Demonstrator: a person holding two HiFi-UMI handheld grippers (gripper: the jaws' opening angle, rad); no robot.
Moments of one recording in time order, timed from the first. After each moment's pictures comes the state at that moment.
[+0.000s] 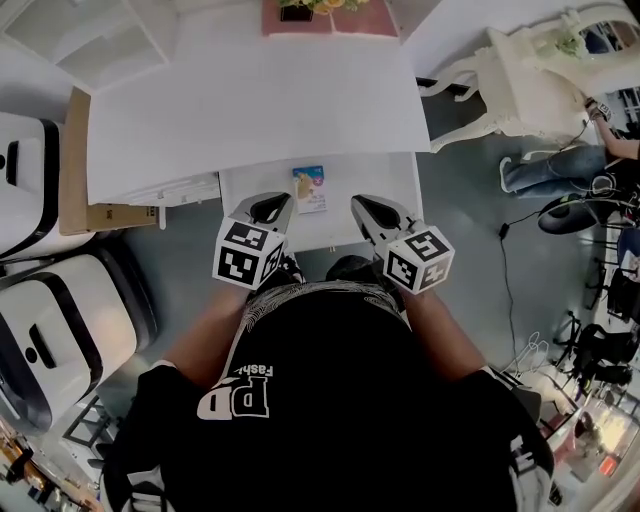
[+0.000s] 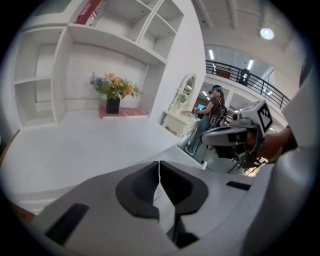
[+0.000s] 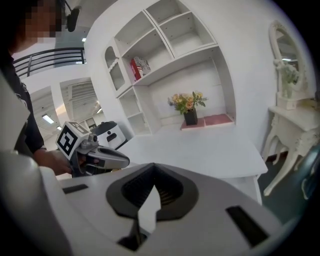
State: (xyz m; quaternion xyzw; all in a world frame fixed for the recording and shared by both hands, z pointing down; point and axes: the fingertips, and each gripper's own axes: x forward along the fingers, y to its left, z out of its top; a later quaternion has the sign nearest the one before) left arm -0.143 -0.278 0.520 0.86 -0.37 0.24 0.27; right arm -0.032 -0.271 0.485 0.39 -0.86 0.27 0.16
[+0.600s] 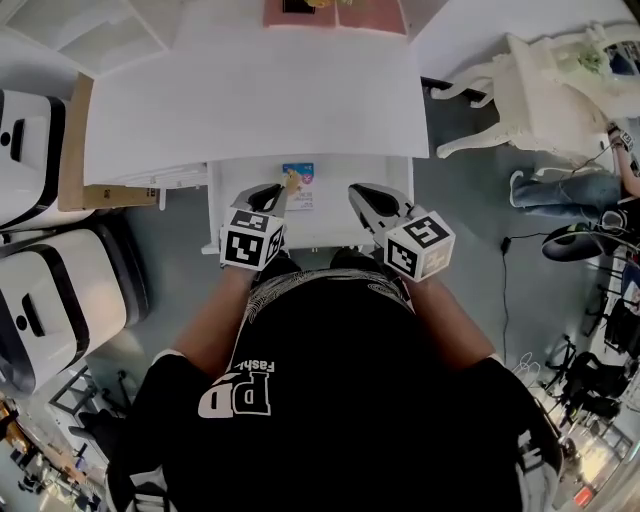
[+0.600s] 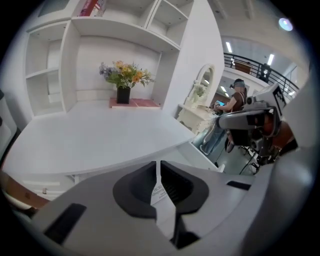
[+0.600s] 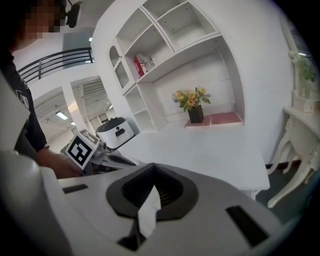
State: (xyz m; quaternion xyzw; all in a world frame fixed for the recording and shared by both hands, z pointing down) left arm -0.106 -0.295 0.572 0.80 -0.45 0.28 0.30; right arm 0.015 -0.300 0.496 0.32 -0.89 0.27 0.18
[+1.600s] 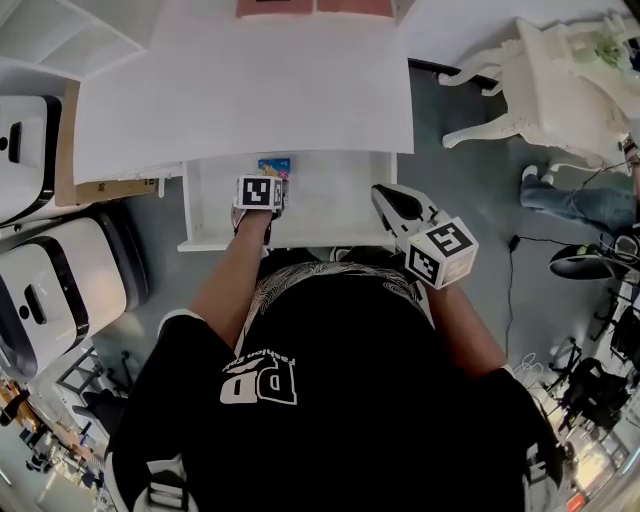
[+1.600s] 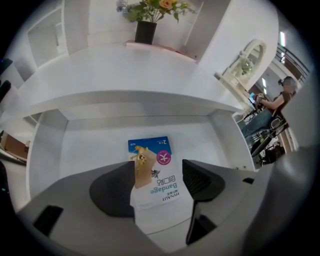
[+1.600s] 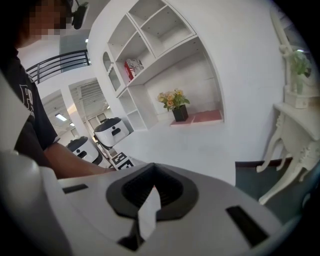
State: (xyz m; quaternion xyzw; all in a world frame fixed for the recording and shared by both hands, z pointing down) left arm -0.069 -0.327 0.757 0.64 -0.48 0.38 0.46; right arm 0.136 -0.329 0.511 0.32 -0.89 0.28 0.19
